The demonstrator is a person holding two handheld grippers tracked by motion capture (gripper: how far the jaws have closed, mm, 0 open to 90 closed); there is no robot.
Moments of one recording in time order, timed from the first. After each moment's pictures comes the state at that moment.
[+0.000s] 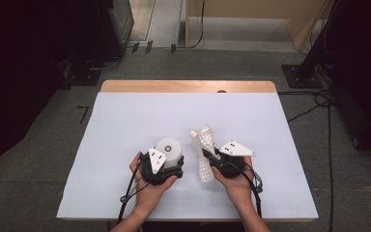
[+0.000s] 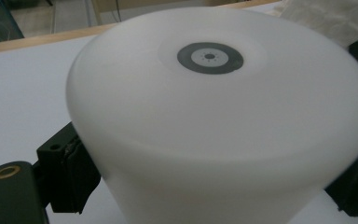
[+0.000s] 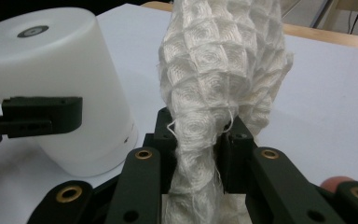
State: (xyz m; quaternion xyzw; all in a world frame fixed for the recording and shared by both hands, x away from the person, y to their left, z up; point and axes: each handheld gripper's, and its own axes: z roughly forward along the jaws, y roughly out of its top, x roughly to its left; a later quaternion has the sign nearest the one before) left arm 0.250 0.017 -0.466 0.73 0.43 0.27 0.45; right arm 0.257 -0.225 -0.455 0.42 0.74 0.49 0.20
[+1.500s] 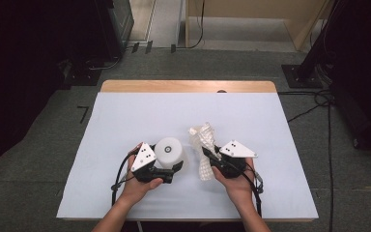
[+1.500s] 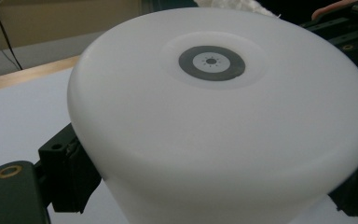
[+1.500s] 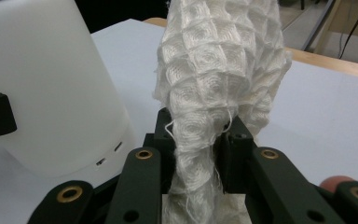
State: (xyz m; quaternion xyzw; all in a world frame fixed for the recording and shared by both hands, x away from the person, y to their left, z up) left arm 0.259 0.048 -0.443 0.77 0.28 0.17 0.55; right arm 0.251 -0.226 -0.440 0.41 0.73 0.51 0.22
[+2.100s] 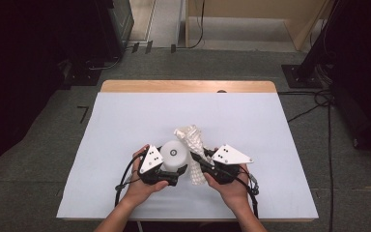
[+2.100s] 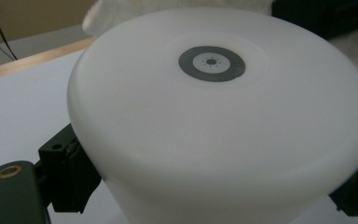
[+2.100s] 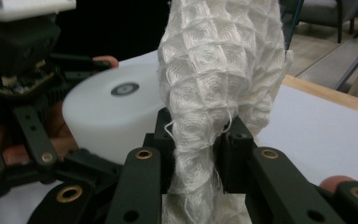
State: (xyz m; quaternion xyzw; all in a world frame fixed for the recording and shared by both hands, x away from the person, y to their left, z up) left arm 0.256 0.037 -0.449 0.78 0.27 0.17 0.53; right arm 0.234 -0.201 -0.421 0.33 0.74 0.54 0.21
